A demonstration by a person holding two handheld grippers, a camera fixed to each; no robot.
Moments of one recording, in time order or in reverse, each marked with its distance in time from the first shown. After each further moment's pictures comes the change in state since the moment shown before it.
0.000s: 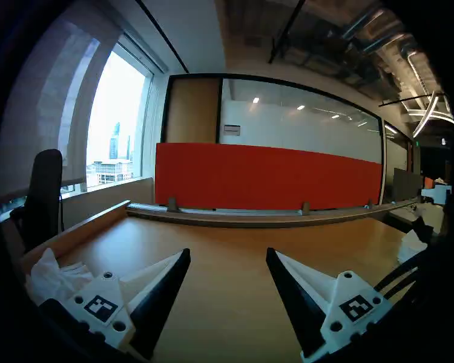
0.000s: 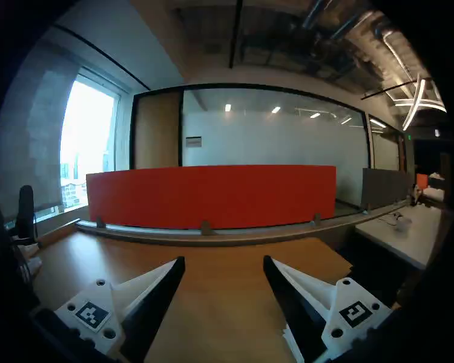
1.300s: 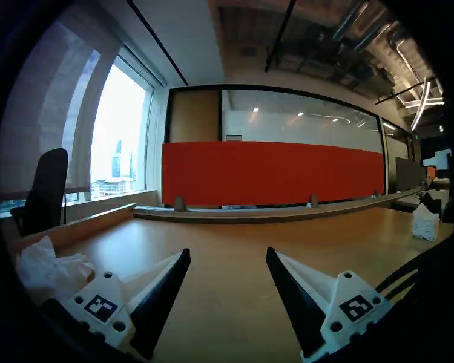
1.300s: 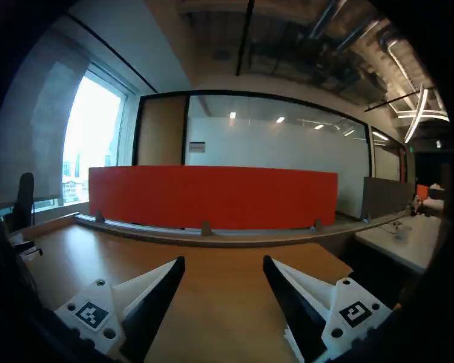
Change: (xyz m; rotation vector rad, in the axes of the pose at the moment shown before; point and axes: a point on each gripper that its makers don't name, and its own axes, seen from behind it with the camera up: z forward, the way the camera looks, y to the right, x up) left arm -0.071 -0.025 0.005 0.019 0.089 0.053; right arm -0.027 -0.007 0.000 0.005 0.051 -0.051
